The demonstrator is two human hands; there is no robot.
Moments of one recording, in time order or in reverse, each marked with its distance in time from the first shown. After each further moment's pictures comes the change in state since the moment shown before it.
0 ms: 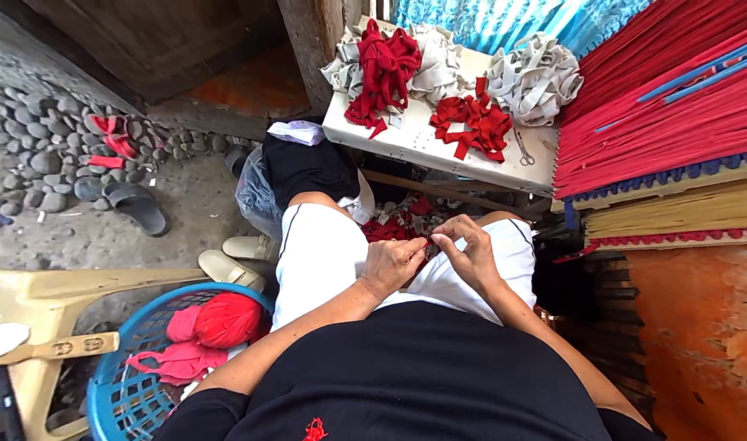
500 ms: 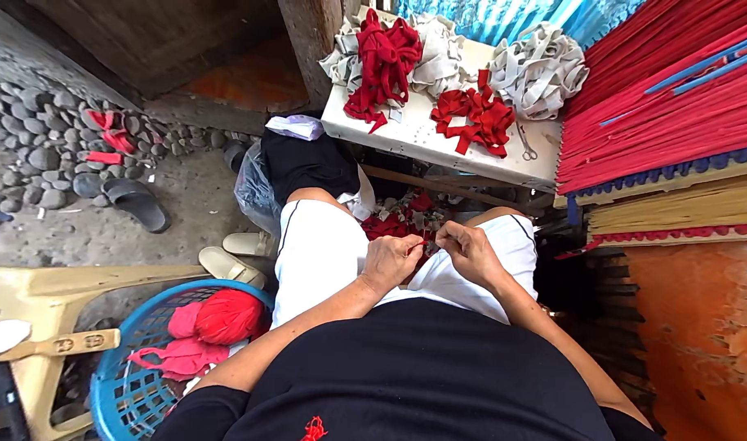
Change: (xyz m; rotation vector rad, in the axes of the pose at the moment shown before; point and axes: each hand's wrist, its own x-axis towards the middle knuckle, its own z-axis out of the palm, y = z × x) left_hand 0.001 0.003 -0.002 -0.059 -0.114 -0.181; right_hand 0.002 0.000 -0.011 -0.031 -0.281 0.084
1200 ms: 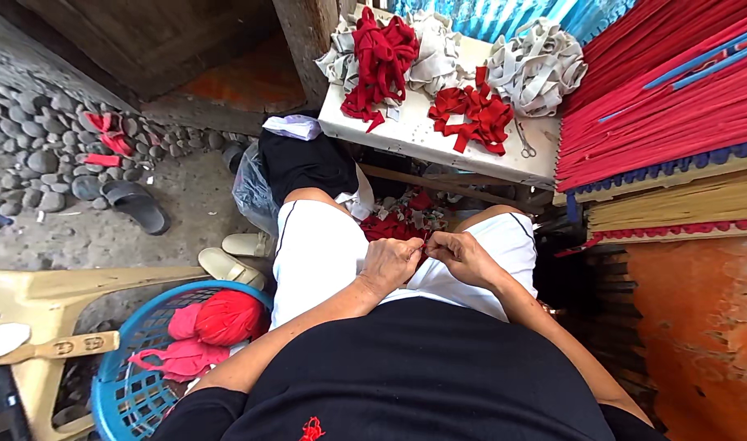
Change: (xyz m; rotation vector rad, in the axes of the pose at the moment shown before) left_hand -0.002 0.002 0.000 0.160 -0.076 0.097; right_hand 0.000 0.002 0.000 0.080 -0.230 -0.015
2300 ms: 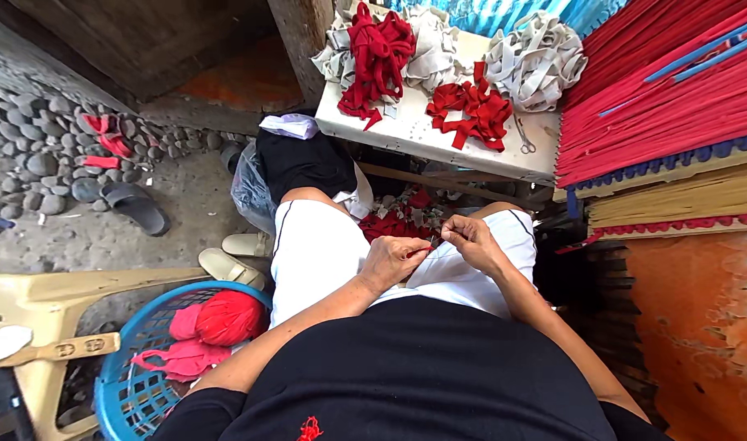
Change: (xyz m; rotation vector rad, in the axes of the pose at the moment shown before) left_hand 0.001 -0.007 0.006 -0.347 0.093 0.116; right_hand -0.006 0.026 -0.005 0.259 0.199 0.175
